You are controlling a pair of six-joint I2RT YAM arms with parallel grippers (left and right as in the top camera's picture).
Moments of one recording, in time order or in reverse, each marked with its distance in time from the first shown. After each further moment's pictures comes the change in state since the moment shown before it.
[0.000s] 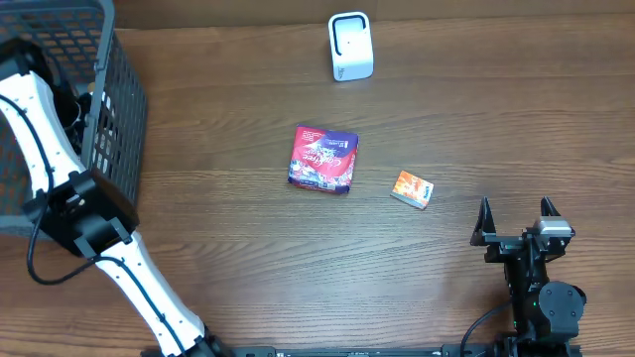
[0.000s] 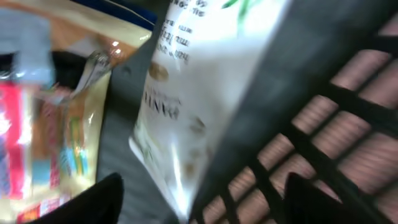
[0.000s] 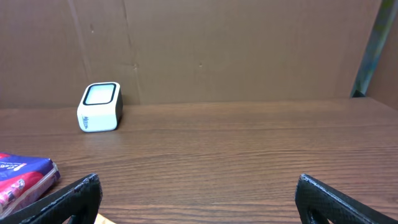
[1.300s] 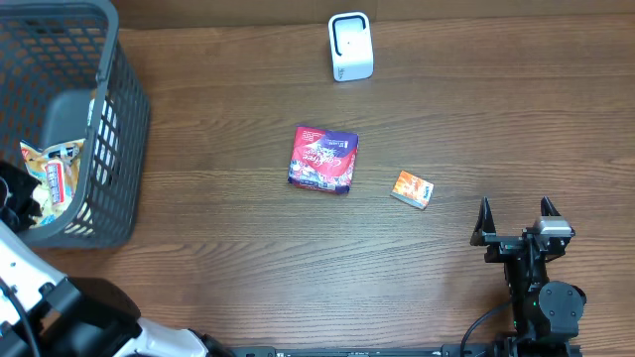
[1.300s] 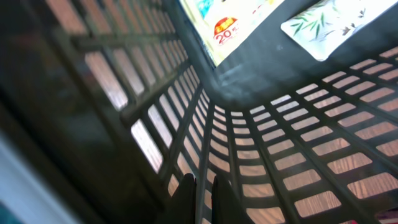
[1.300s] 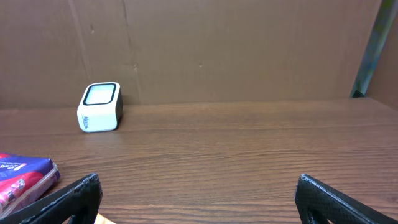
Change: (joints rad) left arm 0.285 -0.745 -0.649 -0.047 -0.093 -0.184; right arm 0.000 0.000 0.000 0.000 0.000 0.000
